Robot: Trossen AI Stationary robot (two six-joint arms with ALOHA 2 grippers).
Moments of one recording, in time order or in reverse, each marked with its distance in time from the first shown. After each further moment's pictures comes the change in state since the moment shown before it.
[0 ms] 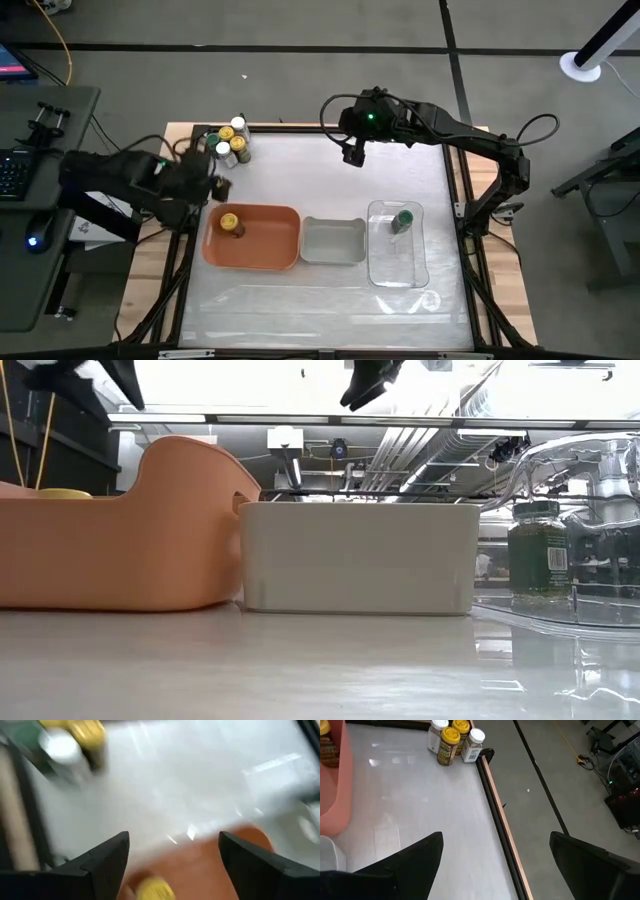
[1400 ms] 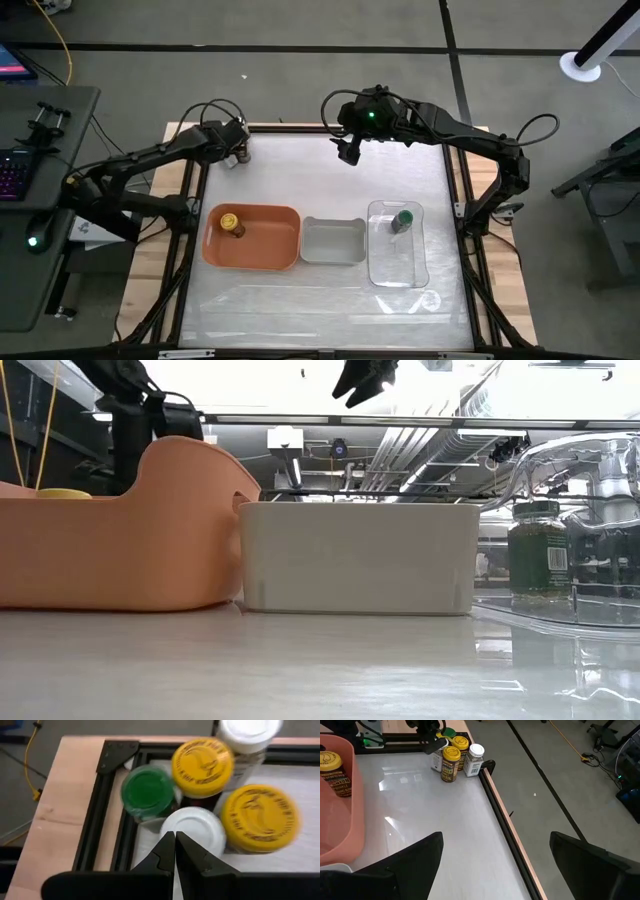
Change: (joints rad) left arm 0.890 0.320 -0.329 0.510 -0.052 0.443; right arm 0.000 0.000 0.000 0.054 -0.027 0.105
